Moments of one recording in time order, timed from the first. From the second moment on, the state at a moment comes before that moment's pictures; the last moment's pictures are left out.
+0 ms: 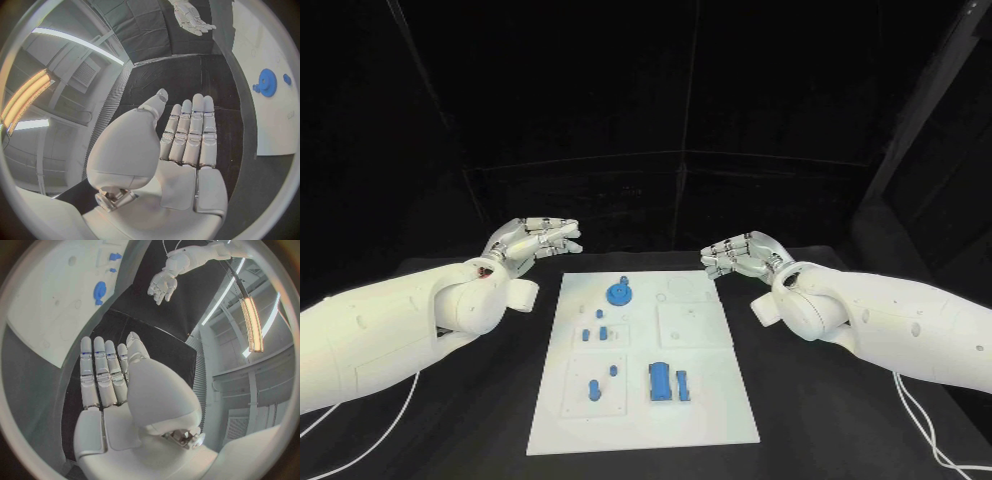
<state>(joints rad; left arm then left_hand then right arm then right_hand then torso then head) 1.25 -0.75 -0.17 1.19 0.09 -0.13 0.42 1.35 -0.07 0.21 0.04 0.05 0.97 0.19 0.15 0.07 1.03 0.14 0.26 0.06 0.95 0.10 0.54 0.23 0.17 0.88 0.20 0.23 0.53 1.13 -0.74 -0.08 1.23 -0.34 -0.30 0.29 1.57 0.11 -0.21 0.12 0.20 1.01 0.19 0.07 0.15 1.07 0.15 0.10 0.24 1.05 0.11 0.17 0.23 0.17 0.83 0.22 0.43 0.30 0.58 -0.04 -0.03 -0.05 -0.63</state>
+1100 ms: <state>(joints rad) 1.10 -0.74 -0.05 1.40 0.08 -0.43 0.46 0.57 0.00 0.03 0.00 0.01 0.40 0.02 0.01 0.00 0.41 0.05 0.01 0.00 0.38 0.03 0.10 0.00 0.09 0.30 0.12 0.01 0.14 1.07 -0.74 -0.02 1.43 -0.13 -0.49 0.44 0.65 0.01 -0.07 0.00 0.06 0.43 0.07 0.01 0.00 0.46 0.03 0.01 0.00 0.47 0.01 0.01 0.00 0.10 0.39 0.10 0.12 0.06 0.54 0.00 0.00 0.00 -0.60</state>
